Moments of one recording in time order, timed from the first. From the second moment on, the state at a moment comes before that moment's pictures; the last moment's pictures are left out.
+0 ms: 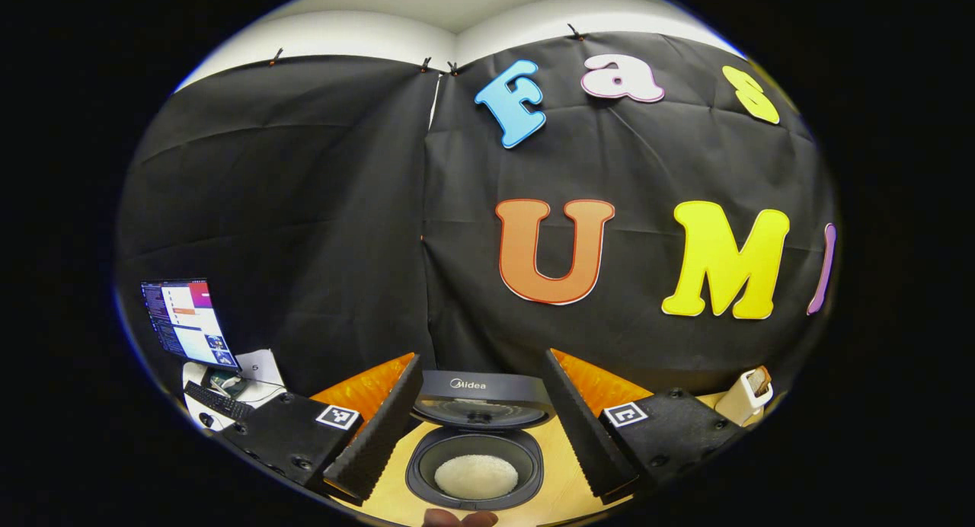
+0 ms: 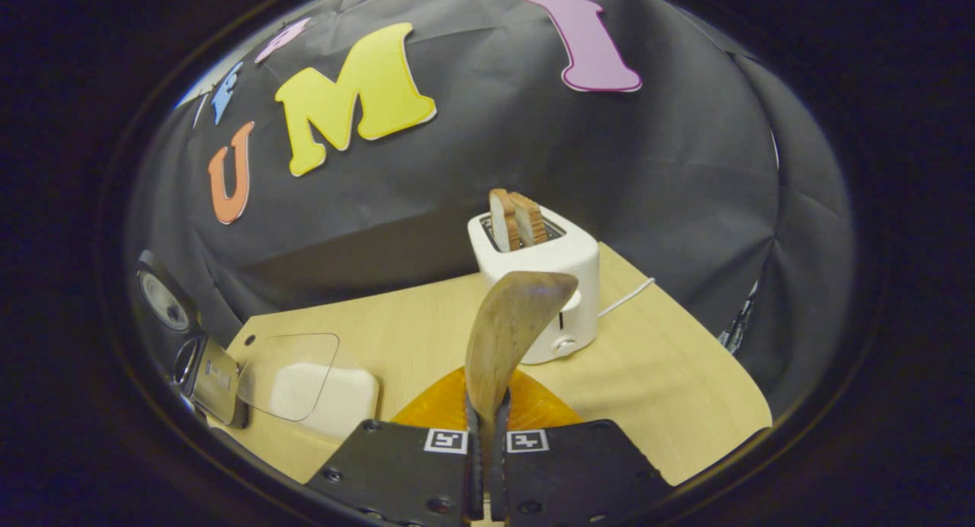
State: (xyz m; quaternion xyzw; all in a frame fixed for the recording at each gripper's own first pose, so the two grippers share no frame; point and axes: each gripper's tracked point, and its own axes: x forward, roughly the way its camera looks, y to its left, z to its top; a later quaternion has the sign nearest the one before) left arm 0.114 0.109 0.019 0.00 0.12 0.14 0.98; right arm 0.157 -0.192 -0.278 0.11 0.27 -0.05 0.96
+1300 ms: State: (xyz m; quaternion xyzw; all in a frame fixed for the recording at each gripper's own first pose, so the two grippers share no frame) left arm 0.121 0.120 0.011 0.00 0.12 0.09 0.99; right arm 0.073 -0.158 -0.120 0.05 0.18 -0.05 0.98
